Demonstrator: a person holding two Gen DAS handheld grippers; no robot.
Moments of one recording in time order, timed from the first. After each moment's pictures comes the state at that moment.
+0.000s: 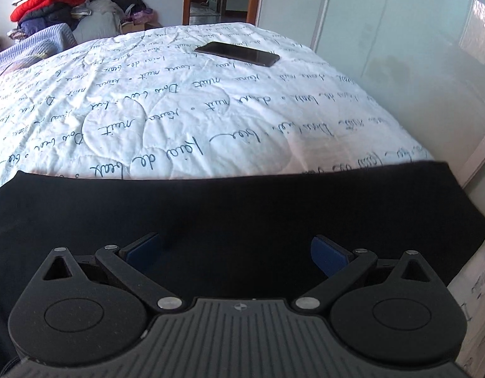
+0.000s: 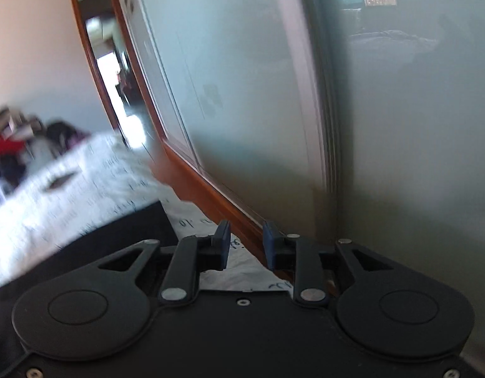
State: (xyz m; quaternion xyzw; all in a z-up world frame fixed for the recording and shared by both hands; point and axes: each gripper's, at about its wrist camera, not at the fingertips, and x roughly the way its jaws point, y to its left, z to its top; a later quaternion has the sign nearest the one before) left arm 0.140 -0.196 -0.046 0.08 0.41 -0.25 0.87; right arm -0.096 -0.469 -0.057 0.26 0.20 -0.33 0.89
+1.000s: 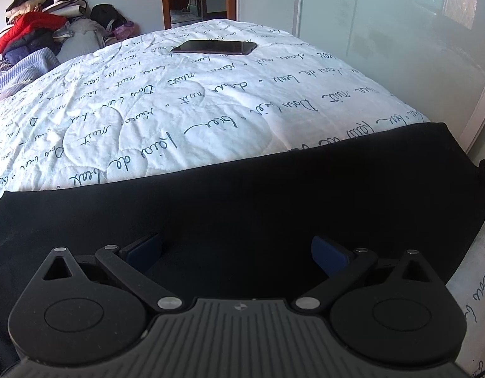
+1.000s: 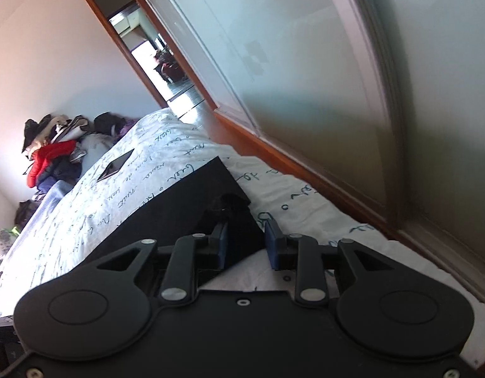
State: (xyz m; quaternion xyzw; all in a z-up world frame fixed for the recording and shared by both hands) left arm 0.131 -0.216 -0.065 0.14 0.39 -0.27 0.87; right arm -0.073 -0.473 -0.081 0.35 0.23 -0.22 0.88
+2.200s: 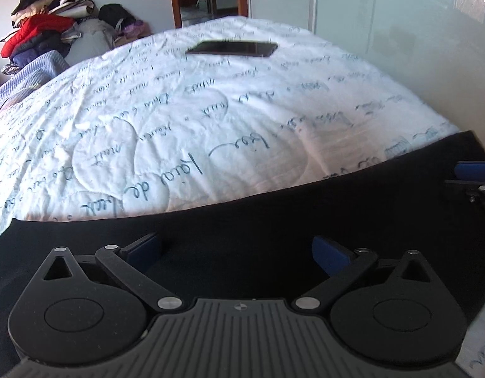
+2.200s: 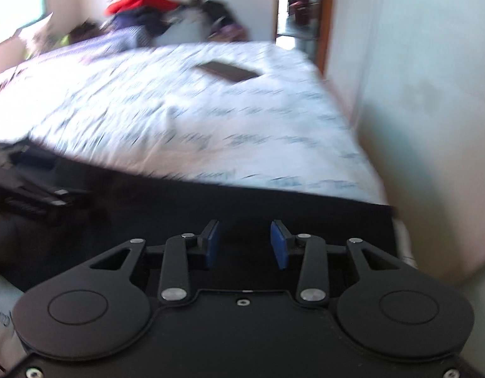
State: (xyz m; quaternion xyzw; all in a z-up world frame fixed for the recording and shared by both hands) left arm 0.172 -0.228 -0.067 0.16 0.39 -0.24 0.87; right arm 0.089 -0.368 -0.053 0.00 0.39 -0.04 0.92
